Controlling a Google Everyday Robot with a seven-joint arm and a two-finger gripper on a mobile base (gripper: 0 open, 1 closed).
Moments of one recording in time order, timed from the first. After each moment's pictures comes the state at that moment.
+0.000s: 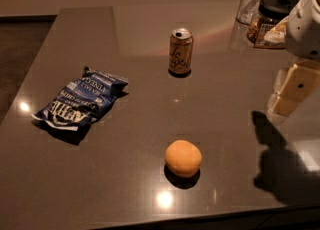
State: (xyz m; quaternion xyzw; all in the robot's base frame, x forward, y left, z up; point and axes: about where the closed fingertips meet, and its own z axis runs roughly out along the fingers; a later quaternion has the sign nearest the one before) arm 0.438 -0.217 0.977 -0.60 0.78 -0.03 0.16
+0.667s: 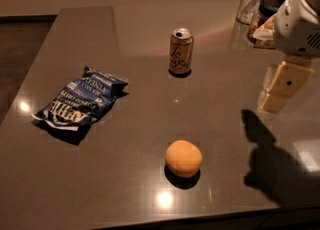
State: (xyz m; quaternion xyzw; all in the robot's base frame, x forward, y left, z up) arm 0.444 -0.198 0.979 -0.62 0.77 -0.03 0.17
